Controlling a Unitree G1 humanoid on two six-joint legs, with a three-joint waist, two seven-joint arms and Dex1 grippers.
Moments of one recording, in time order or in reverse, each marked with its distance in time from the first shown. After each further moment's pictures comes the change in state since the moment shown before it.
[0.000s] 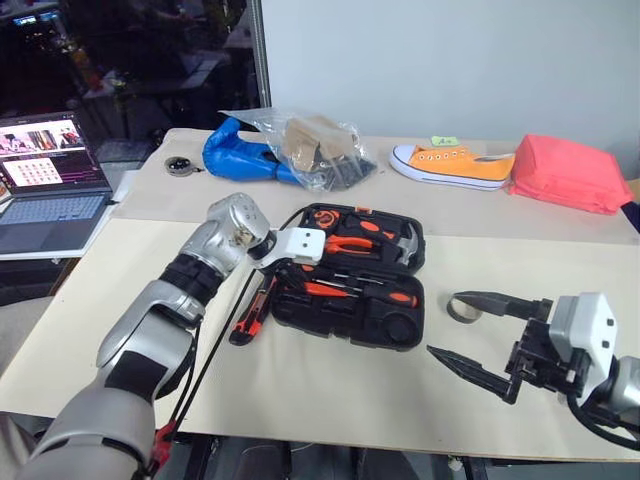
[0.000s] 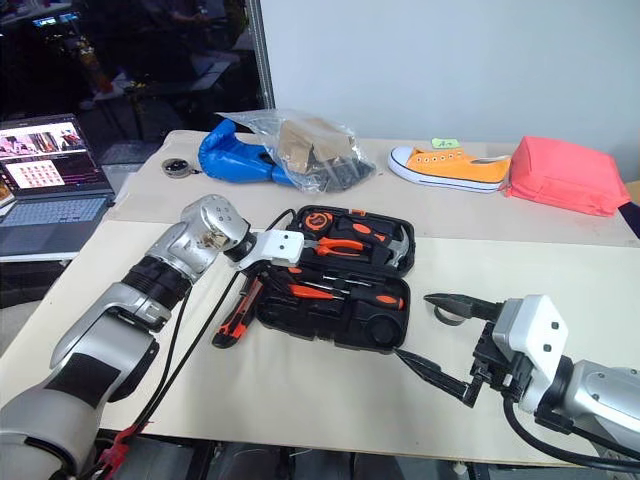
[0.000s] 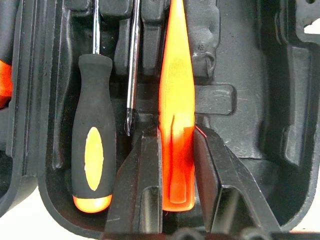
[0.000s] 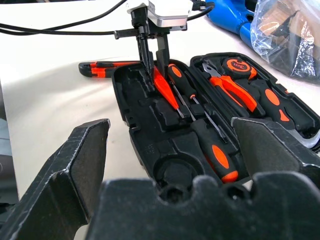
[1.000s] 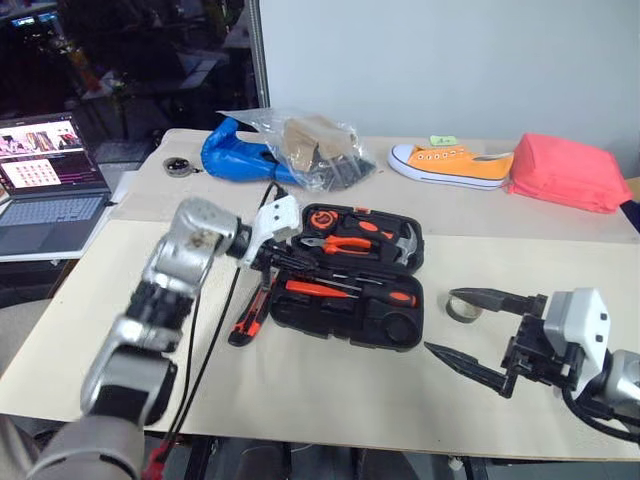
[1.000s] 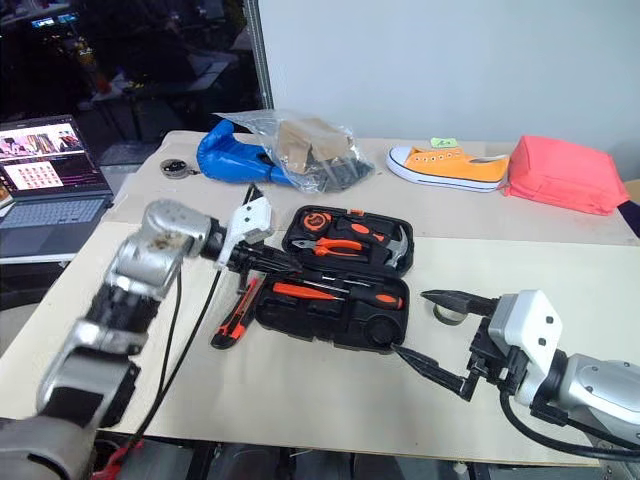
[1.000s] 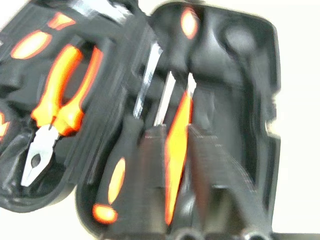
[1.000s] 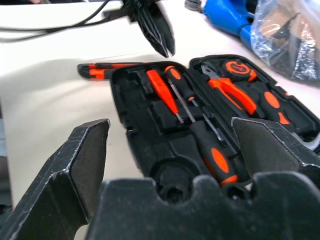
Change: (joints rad) left arm 0.361 -0.030 0.371 -0.526 -0.255 0.404 0.253; right arm -0.068 -0.003 0.039 0.055 -0.011 -0.008 0.007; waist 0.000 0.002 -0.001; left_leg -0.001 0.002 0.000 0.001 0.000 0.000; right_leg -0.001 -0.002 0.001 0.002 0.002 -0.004
